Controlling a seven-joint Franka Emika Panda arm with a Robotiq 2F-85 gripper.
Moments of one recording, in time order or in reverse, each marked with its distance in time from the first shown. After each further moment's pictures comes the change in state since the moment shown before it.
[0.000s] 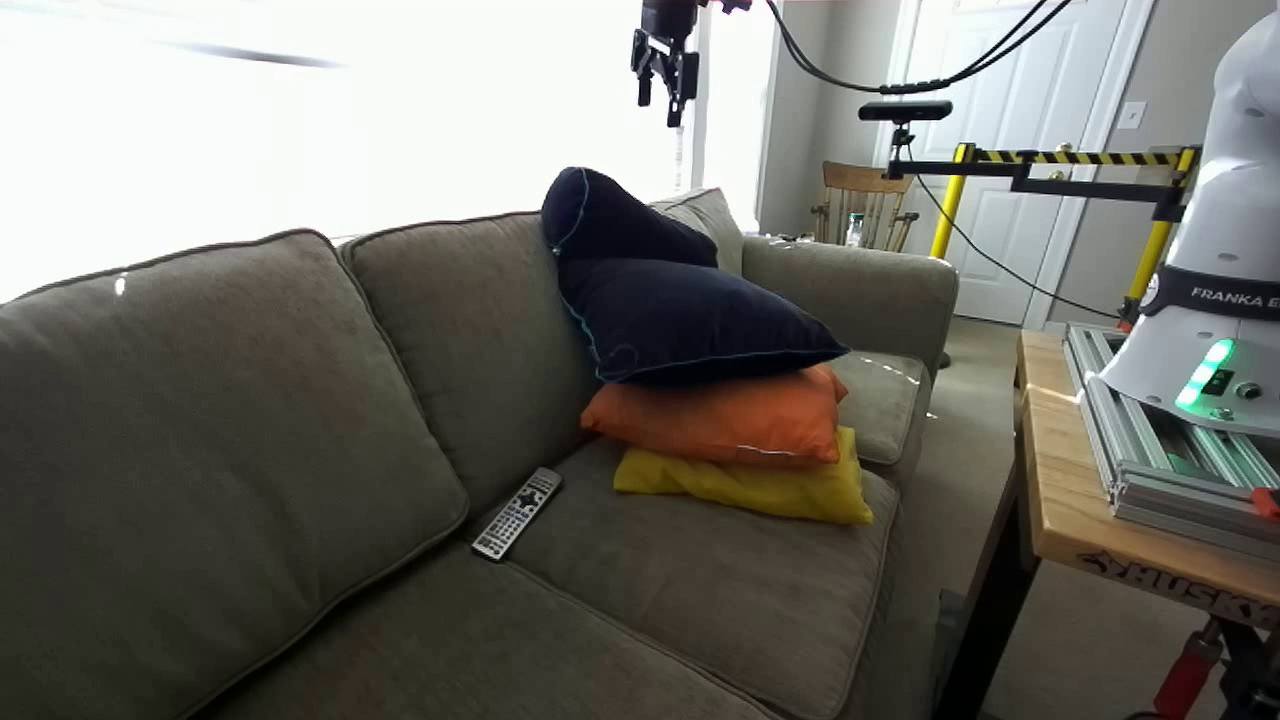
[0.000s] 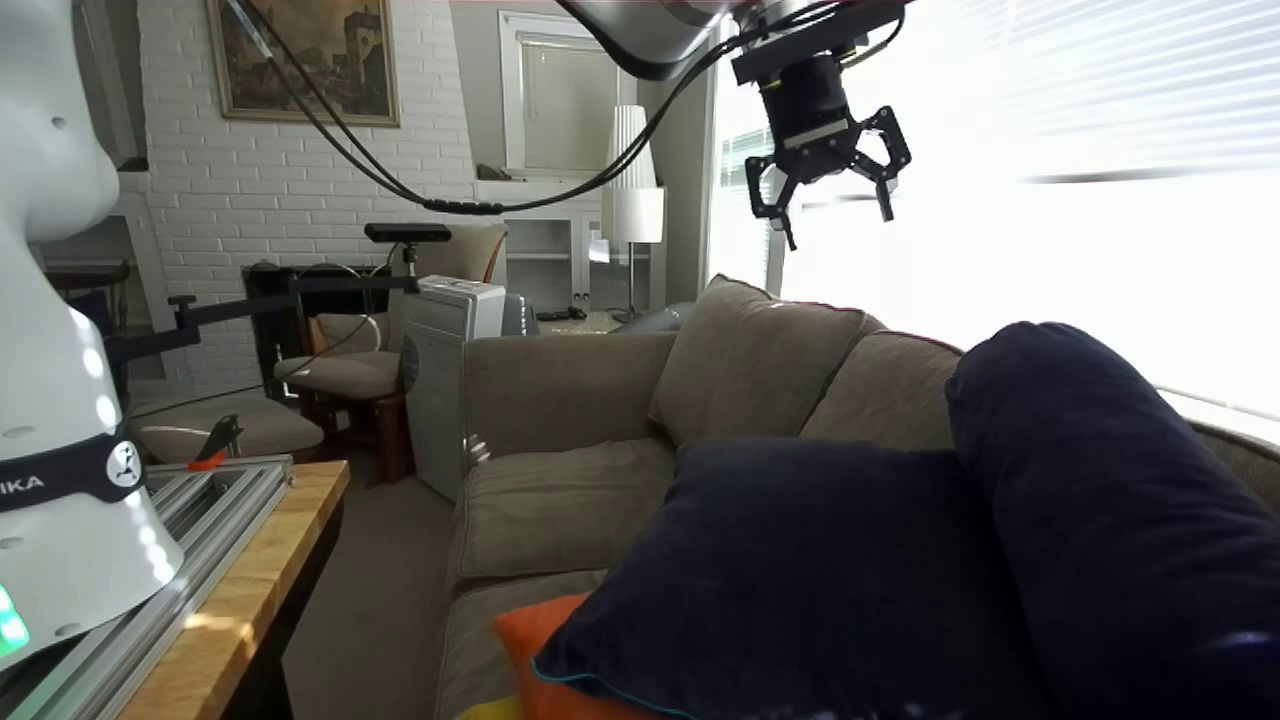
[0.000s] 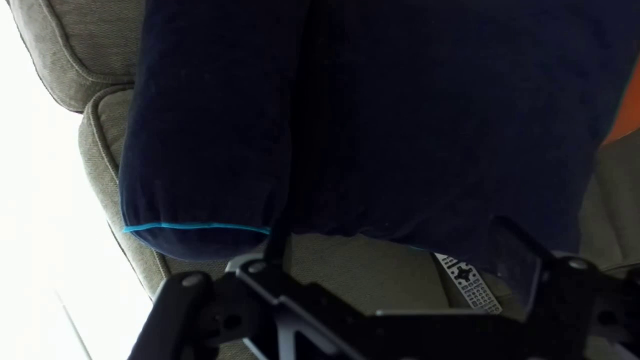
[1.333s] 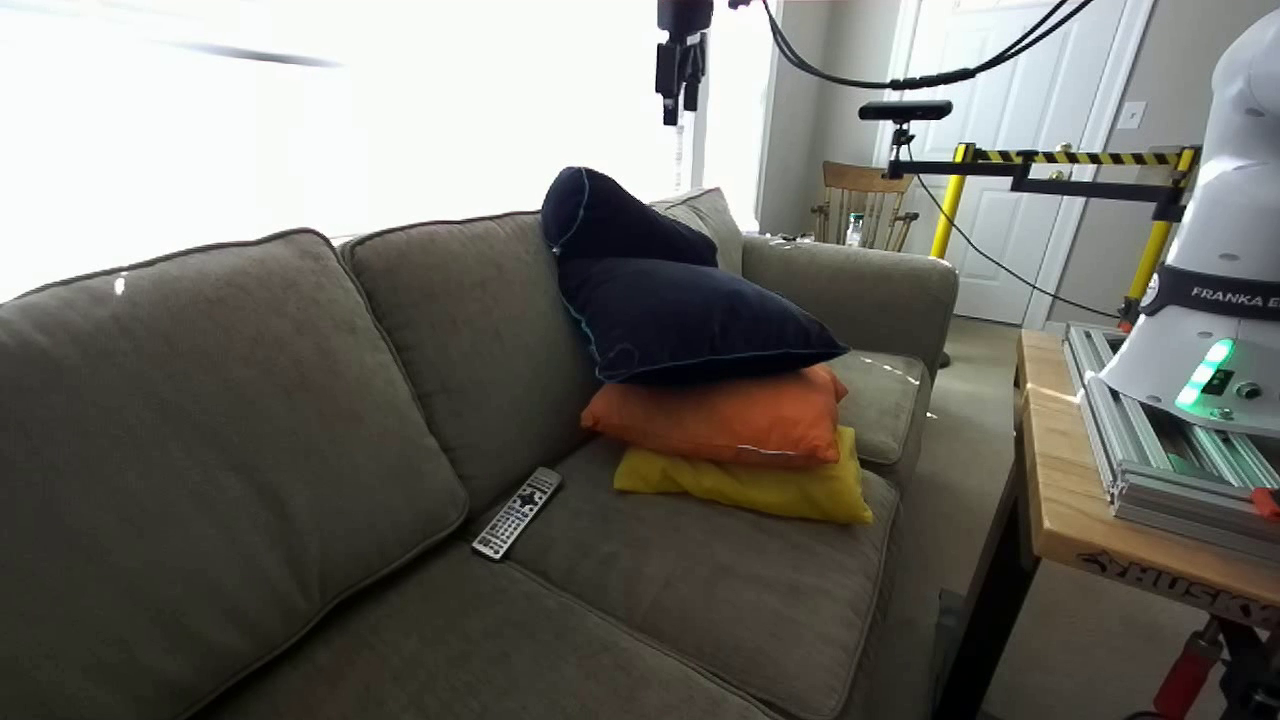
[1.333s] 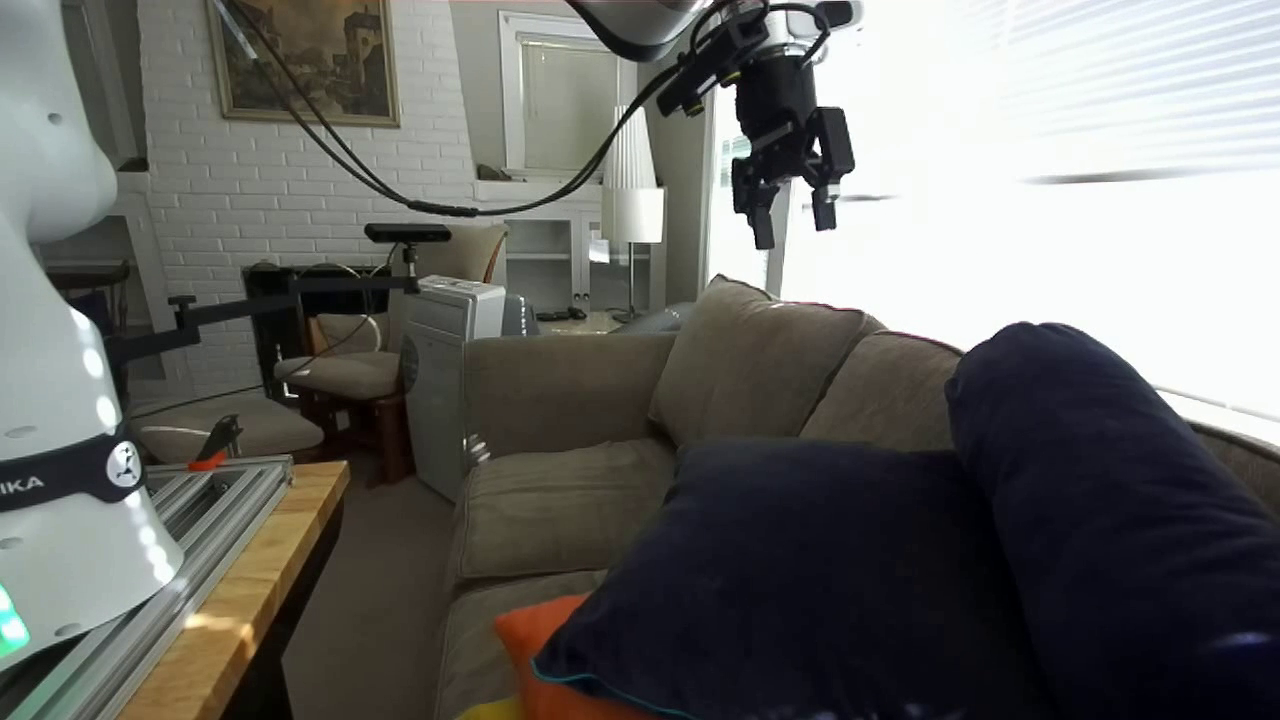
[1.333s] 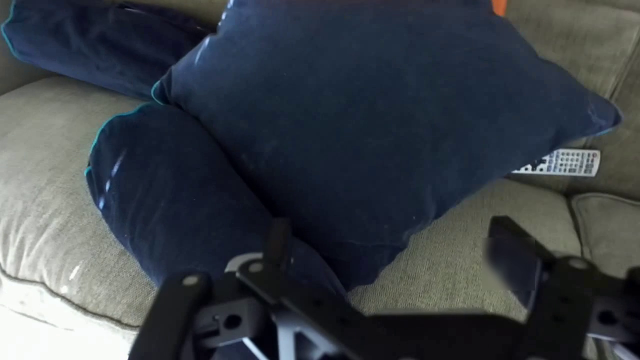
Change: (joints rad) arm 0.018 -0.053 -0.005 -0.037 0.096 -0.134 0.863
